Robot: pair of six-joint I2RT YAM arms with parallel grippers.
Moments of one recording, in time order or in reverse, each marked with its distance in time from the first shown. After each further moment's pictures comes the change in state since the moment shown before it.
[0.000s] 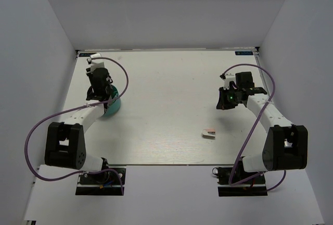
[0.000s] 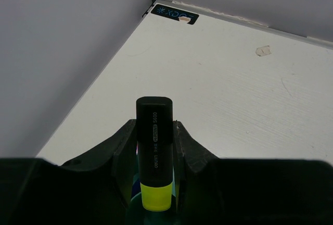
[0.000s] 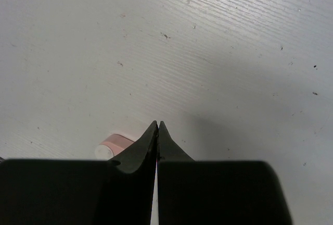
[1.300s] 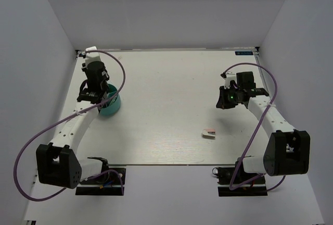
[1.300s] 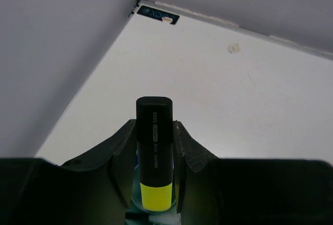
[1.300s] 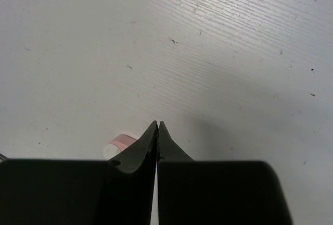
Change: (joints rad) left arm -0.047 -0.194 0.150 -0.435 0.064 -0.103; right arm 0.007 -0.050 0.000 -0.001 -0.005 0.018
